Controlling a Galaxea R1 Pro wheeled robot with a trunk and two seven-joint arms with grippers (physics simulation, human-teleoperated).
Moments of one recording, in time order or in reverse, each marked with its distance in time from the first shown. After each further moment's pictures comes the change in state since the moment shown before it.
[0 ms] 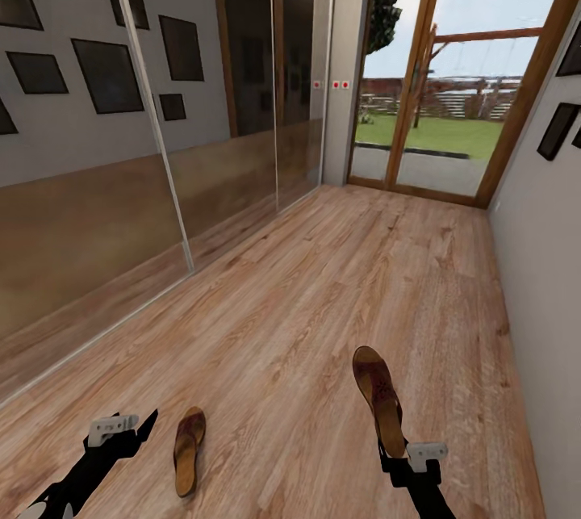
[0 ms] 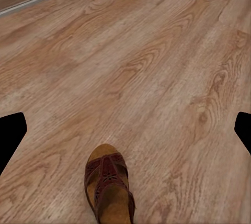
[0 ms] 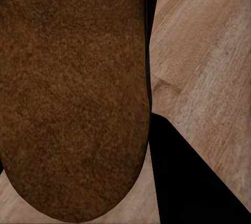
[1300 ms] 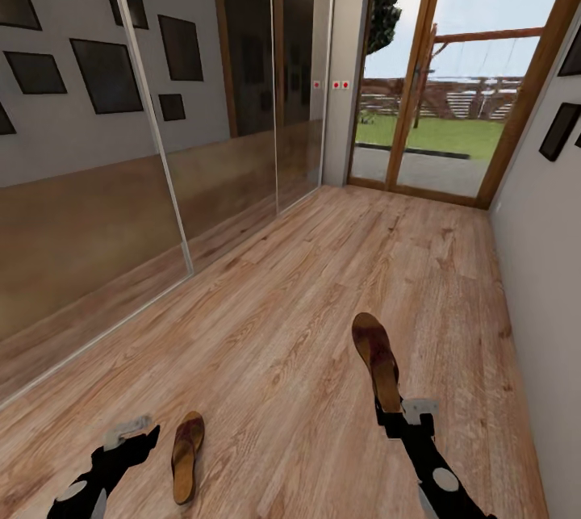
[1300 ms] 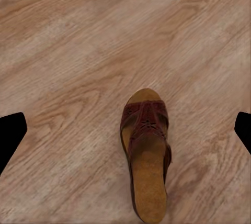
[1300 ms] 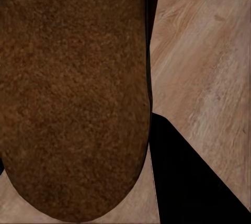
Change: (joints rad) left arm -0.077 0.002 -0.120 0.172 -0.018 0.165 0.387; right arm -0.001 -0.001 -0.004 -0.301 -0.004 0.228 0.000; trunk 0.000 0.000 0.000
